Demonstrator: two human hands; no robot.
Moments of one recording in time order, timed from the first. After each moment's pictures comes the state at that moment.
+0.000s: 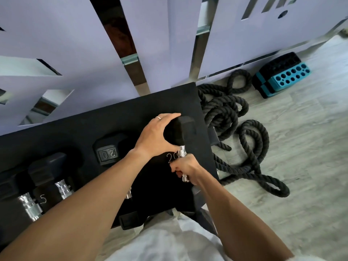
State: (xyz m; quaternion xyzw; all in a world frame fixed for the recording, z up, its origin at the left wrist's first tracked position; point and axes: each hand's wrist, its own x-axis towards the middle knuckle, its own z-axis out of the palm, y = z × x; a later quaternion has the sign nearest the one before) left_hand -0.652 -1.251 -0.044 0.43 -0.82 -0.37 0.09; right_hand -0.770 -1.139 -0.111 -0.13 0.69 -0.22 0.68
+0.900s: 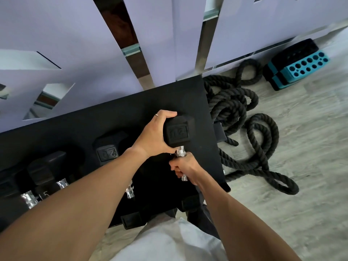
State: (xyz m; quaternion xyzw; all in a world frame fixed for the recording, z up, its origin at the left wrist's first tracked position) left_hand -0.642 -1.258 -0.065 0.41 -0.80 -0.42 0.11; right_hand -0.761 -1.138 -0.132 -0.14 0.64 -0.25 0.72
